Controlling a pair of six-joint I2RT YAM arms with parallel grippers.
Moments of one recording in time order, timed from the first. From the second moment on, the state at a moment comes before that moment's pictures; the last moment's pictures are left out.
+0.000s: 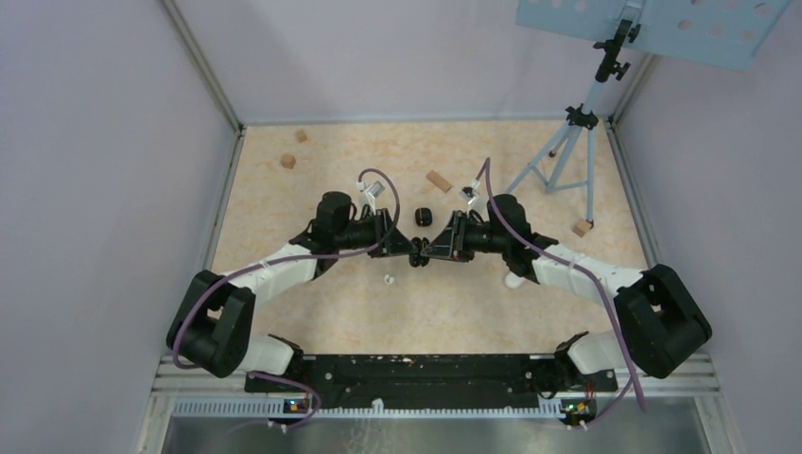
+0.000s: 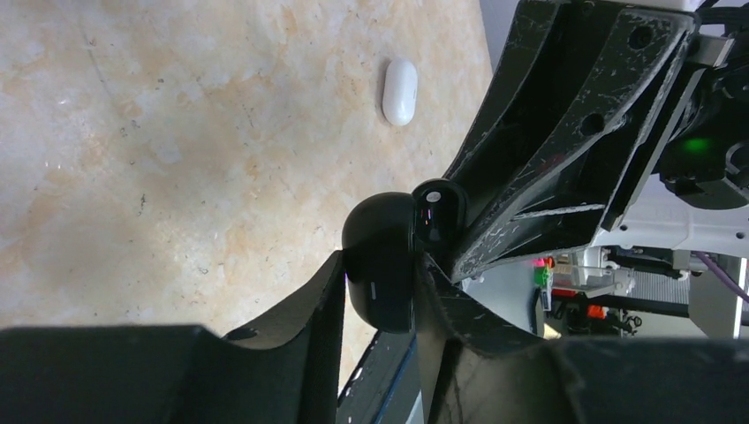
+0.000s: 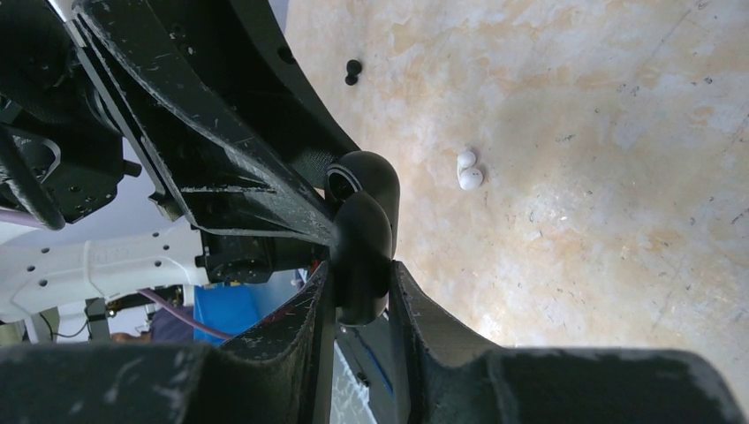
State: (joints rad) left arm -0.46 1.38 0.68 0.22 0.75 -0.75; right arm 0.60 1.36 0.68 0.24 -0.58 0.89
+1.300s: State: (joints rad) left arm -0.44 1.42 0.67 0.43 1.00 -0.94; right arm 0.58 1.32 0.37 1.05 -0.65 1.22
